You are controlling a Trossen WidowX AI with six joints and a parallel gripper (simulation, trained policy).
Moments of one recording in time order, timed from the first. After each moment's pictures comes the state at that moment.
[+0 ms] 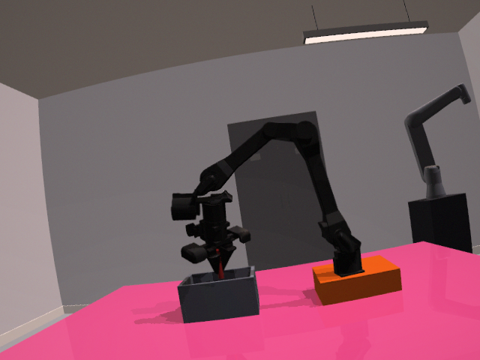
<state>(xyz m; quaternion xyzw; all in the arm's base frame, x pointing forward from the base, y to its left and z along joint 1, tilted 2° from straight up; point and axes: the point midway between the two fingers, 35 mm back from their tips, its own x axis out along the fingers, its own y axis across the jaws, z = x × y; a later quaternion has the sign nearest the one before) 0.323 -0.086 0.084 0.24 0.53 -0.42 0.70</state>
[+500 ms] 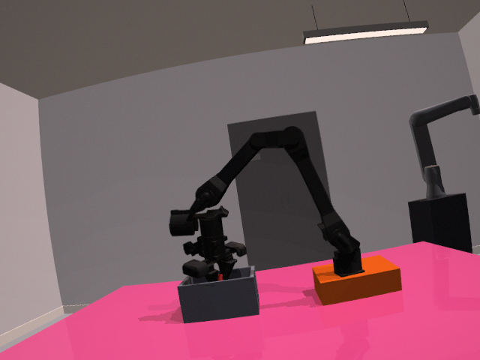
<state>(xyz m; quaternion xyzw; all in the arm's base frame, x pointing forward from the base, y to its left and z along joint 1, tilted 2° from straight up) 0.331 -0.101 0.042 0.22 0.59 -0.36 0.69</state>
